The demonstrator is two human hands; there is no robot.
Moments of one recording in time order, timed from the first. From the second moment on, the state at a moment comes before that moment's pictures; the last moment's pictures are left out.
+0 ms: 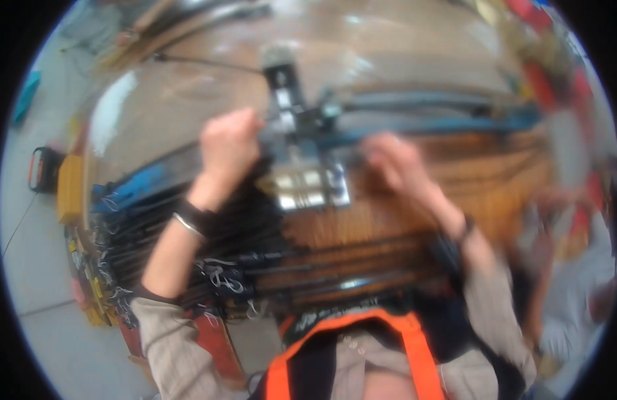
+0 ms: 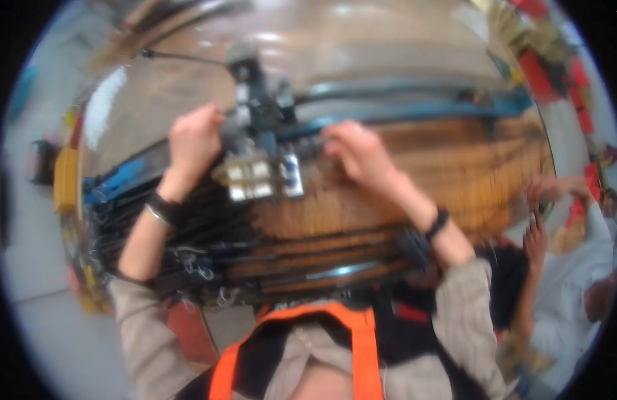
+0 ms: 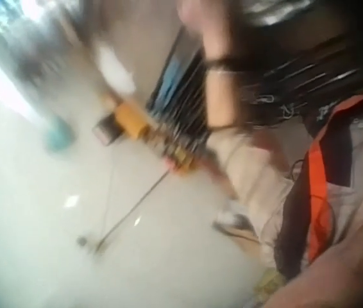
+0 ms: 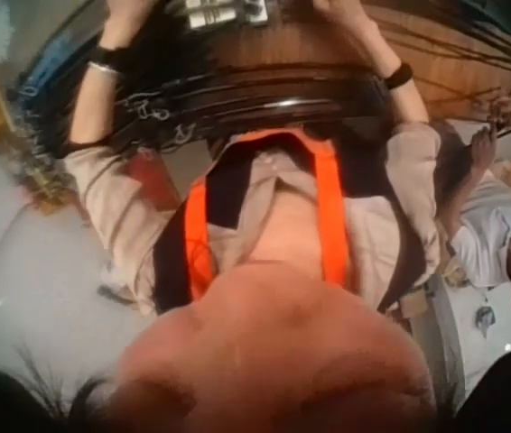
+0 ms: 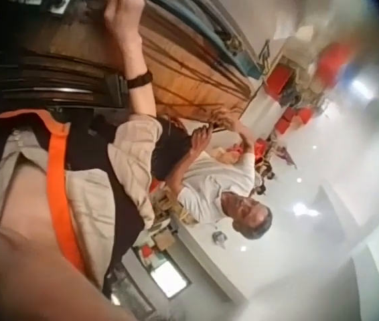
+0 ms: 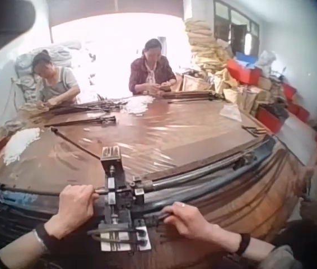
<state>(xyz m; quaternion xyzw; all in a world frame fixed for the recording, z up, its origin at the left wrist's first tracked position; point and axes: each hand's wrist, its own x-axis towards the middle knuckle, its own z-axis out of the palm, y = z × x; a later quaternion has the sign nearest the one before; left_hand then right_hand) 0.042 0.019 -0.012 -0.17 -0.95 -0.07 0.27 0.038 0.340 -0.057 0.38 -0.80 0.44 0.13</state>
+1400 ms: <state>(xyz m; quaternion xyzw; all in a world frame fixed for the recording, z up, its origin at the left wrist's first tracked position) 0.254 0.226 -0.058 -0.31 -0.92 -0.22 -0.04 0.211 0.496 -0.100 0.26 -0.87 0.25 0.33</state>
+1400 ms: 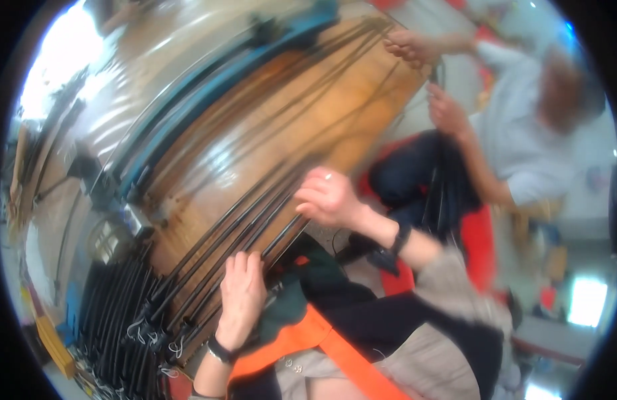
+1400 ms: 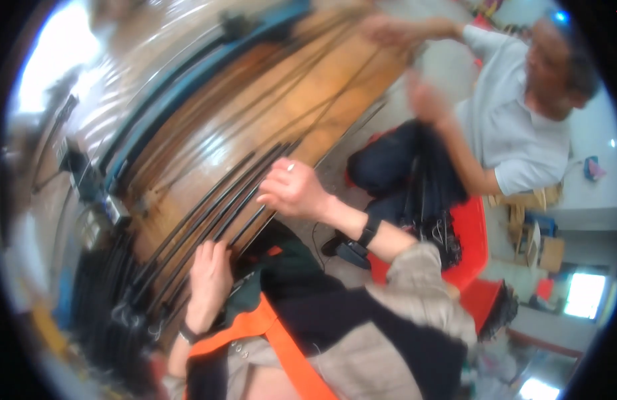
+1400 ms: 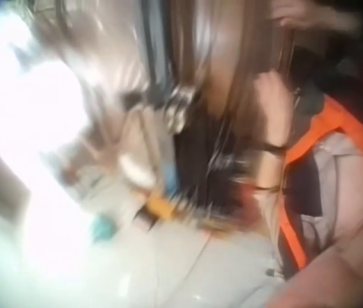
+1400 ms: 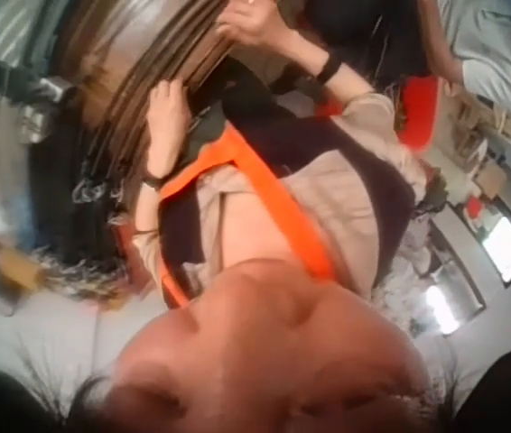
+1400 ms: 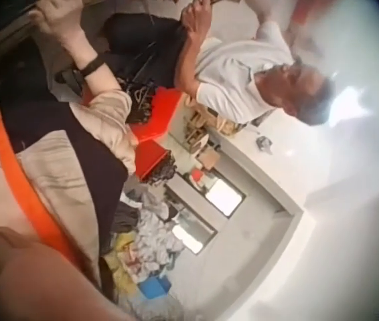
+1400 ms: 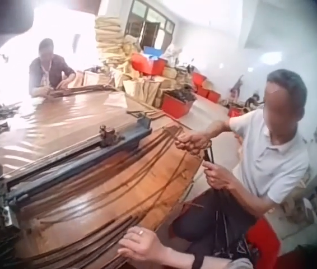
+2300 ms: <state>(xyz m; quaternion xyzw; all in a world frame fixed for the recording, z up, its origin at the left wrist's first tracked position) 0.180 0.182 0.052 -0.28 -0.95 -0.14 0.00 0.095 0.483 -0.055 0.34 -0.77 0.32 0.43</state>
